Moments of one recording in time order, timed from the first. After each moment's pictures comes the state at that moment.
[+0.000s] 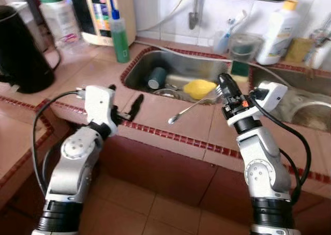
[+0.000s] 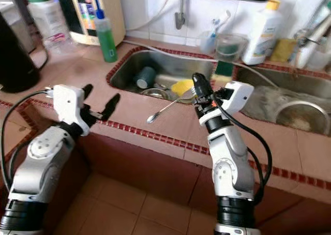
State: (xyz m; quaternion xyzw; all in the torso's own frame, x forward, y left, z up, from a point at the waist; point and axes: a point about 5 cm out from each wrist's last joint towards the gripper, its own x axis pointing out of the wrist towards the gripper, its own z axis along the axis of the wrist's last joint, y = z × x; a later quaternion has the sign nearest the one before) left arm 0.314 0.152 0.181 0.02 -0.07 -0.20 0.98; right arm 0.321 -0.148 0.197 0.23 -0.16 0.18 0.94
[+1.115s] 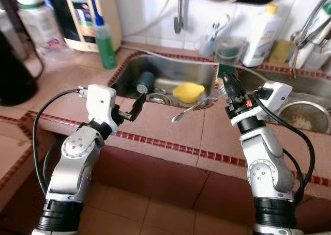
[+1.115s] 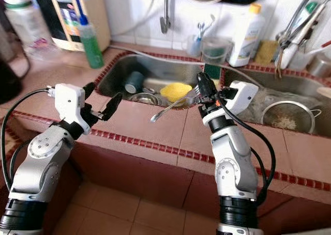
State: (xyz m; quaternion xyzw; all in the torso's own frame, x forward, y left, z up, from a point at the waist) left arm 0.314 0.151 0.185 0.03 -0.09 -0.21 0.97; right arm 0.321 -0.152 0.198 0.22 -0.17 0.17 0.95
